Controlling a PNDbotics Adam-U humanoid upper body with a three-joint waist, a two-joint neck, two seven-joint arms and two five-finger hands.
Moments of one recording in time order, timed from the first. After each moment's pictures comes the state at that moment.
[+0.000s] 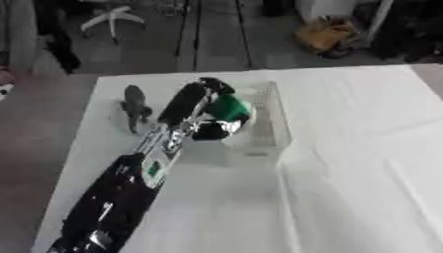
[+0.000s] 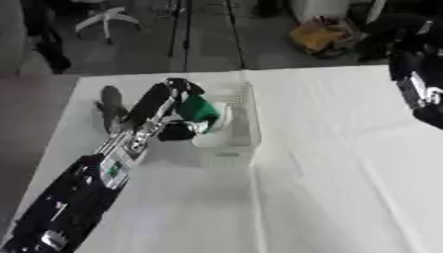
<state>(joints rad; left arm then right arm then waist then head) -0.83 -0.01 -0.34 -0.96 -0.84 -0.20 0.16 -0.22 -0.63 -0.11 -1.85 -0.23 -0.49 0.29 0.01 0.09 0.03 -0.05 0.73</state>
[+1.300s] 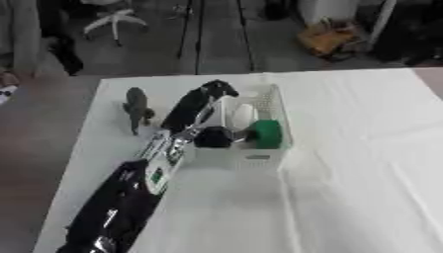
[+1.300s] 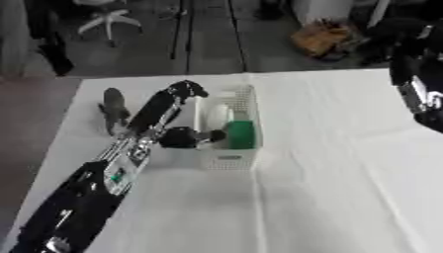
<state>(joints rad) -0.81 0.00 -0.31 -1.00 -0.81 -0.20 0.19 -0.21 -0.63 -0.10 -1.85 -0.23 -0.49 0.29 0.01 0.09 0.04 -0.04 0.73</state>
